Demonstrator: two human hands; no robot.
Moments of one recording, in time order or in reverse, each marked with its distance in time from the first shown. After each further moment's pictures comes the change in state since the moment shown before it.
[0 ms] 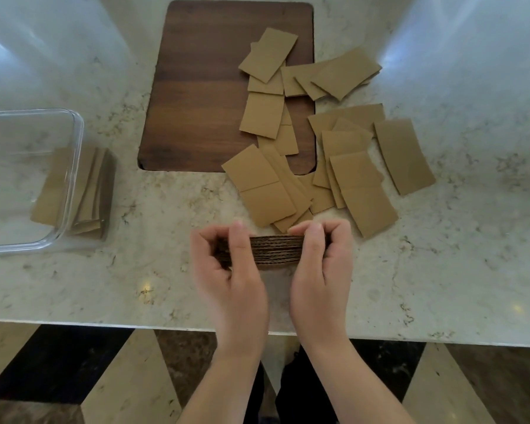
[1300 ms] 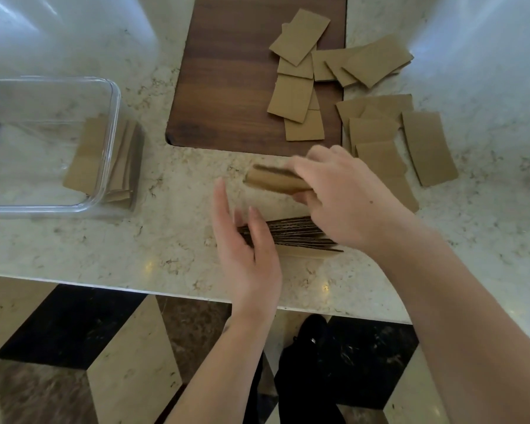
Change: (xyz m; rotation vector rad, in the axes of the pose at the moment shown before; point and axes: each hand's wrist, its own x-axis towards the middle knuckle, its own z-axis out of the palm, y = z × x) left_hand 0.000 -0.026 -0.014 0.033 -0.135 -0.136; right_hand 0.083 -0.053 -0.002 -1.090 -0.889 -0.517
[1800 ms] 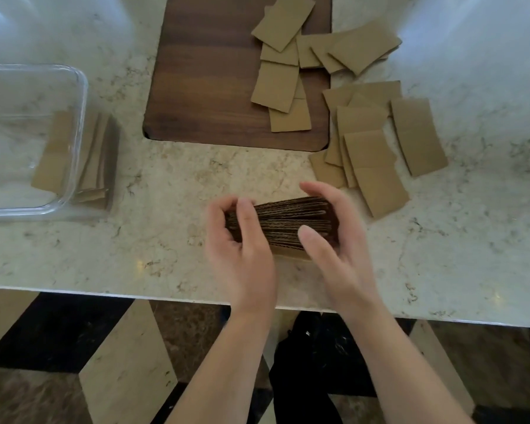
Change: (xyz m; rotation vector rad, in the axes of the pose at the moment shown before) left_hand 0.002 0.007 0.014 -0.030 0.160 0.021; right_hand -0.064 -0.009 0.075 1.055 0.494 0.235
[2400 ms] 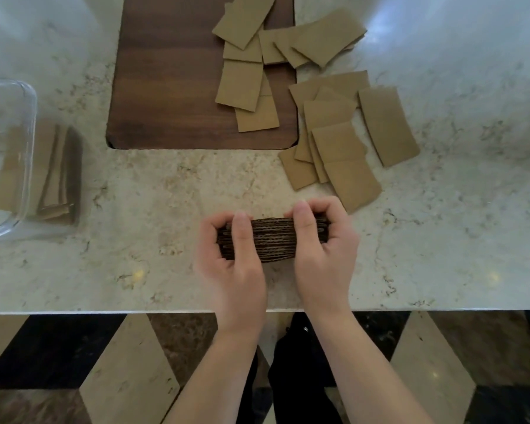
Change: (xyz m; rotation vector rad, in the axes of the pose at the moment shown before) left_hand -0.020 -0.001 0.002 0.008 -0.100 0.051; right_hand -0.001 0.005 0.013 0.018 0.424 0.037
